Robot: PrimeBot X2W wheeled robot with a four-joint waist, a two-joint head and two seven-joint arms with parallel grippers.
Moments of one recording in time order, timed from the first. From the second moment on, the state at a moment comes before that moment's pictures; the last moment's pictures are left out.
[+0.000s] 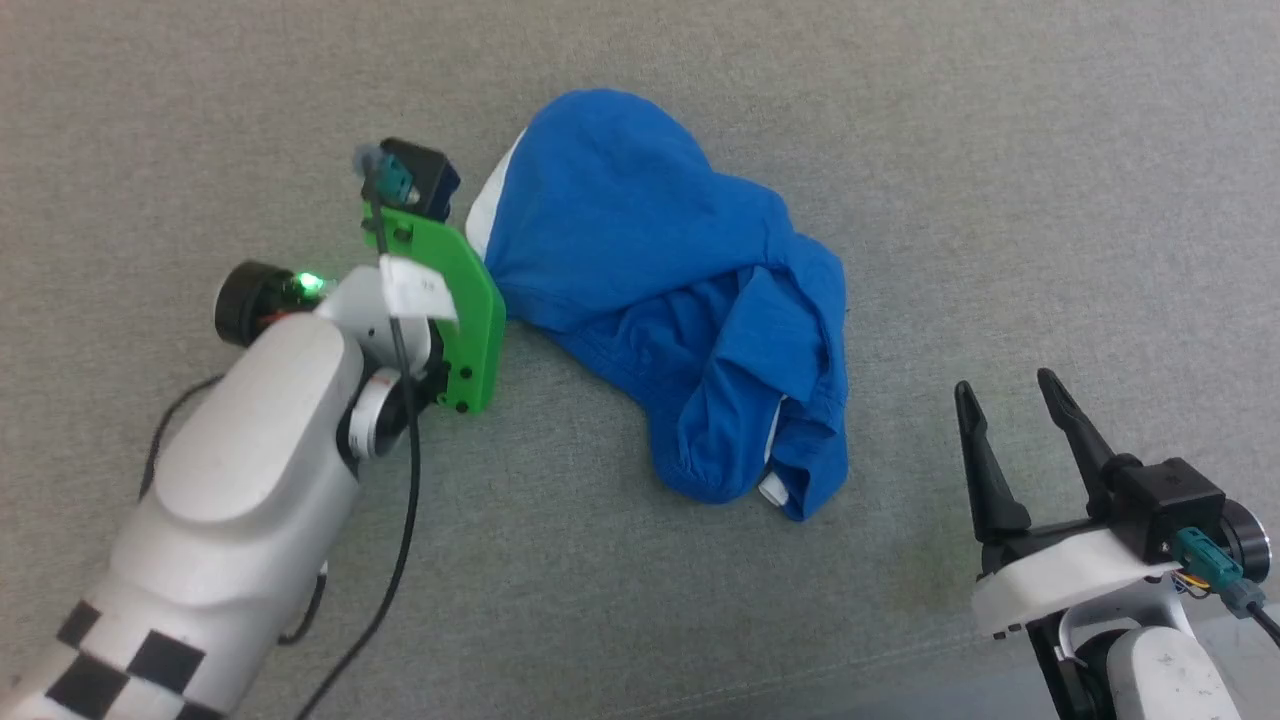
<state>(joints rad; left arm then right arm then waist) -0.78 0.40 -0.65 0.35 -0.65 0.08 0.64 -0.07 -0.05 -0.01 0.04 0.06 0.13 -0.13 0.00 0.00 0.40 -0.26</state>
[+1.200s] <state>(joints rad) -0.70 0.27 -0.72 -0.02 -0.61 0.23 0.34 -0.04 -0.05 0.00 0.08 0.07 0.13 -0.08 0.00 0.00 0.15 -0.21</state>
